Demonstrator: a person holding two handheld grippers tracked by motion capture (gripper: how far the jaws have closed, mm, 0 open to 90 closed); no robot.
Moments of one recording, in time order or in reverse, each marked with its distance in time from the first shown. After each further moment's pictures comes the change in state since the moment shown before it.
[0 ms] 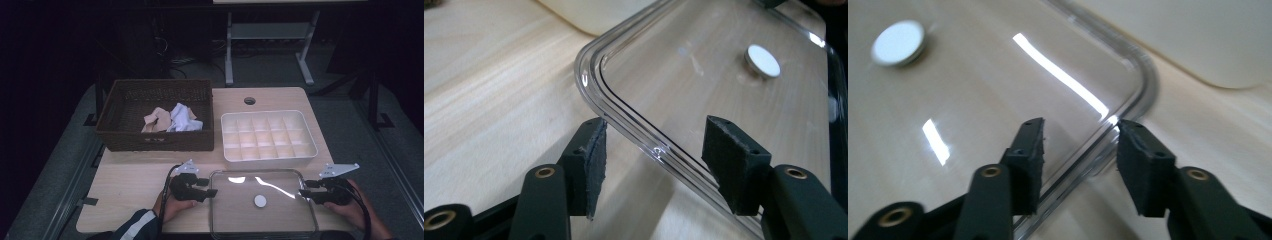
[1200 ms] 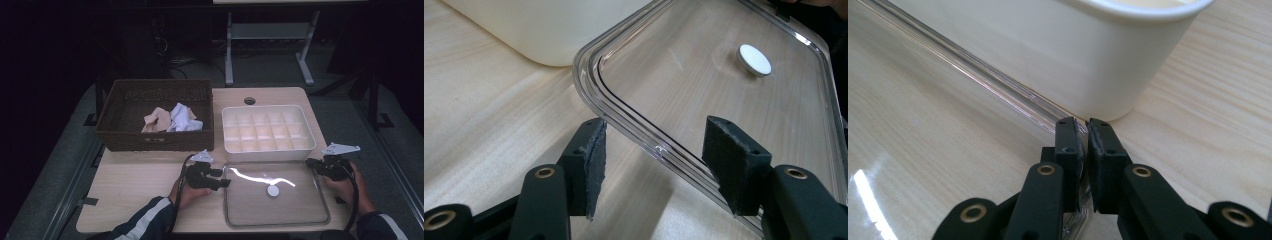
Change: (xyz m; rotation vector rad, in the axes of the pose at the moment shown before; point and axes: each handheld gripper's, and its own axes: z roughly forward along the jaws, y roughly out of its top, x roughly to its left) left arm 0.011 0.033 0.037 0.001 -0.045 0.032; right arm -0.057 0.023 0.018 -0.104 -0.210 0.047
